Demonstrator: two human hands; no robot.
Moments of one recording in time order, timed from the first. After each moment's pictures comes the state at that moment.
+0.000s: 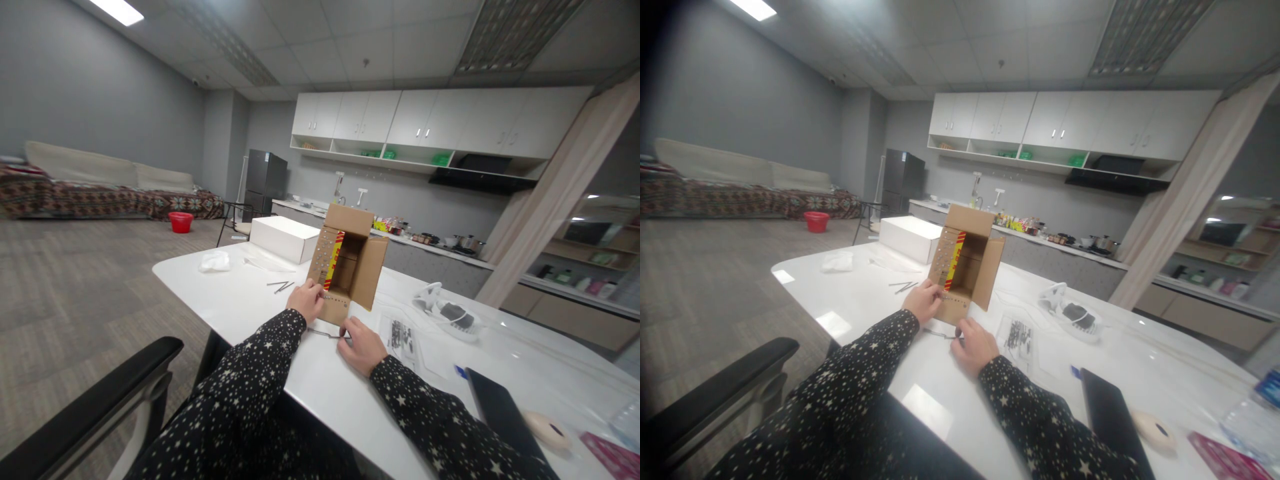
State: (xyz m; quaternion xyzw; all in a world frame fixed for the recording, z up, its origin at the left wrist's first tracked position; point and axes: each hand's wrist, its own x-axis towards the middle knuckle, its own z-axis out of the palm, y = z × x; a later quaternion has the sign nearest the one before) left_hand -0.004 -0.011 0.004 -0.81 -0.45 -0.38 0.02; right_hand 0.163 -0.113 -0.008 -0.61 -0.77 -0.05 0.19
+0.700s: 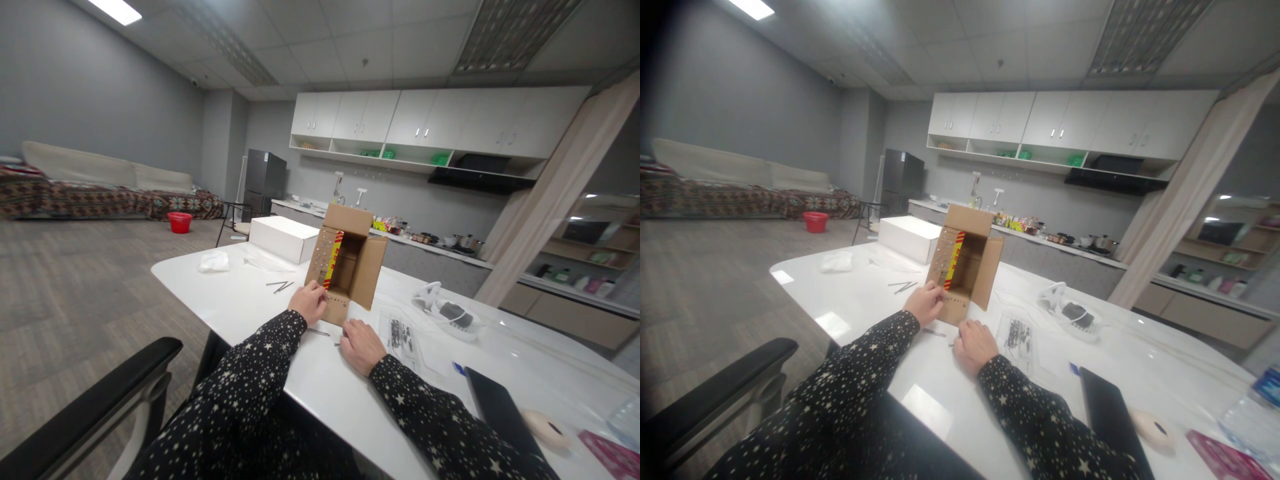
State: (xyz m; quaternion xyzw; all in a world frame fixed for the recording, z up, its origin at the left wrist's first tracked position) left_hand -0.002 -0.015 0.005 -0.83 -0.41 -0.37 0.01; right_hand 0.165 -0.106 -0.012 -0.62 -0.77 -0.11 0.08
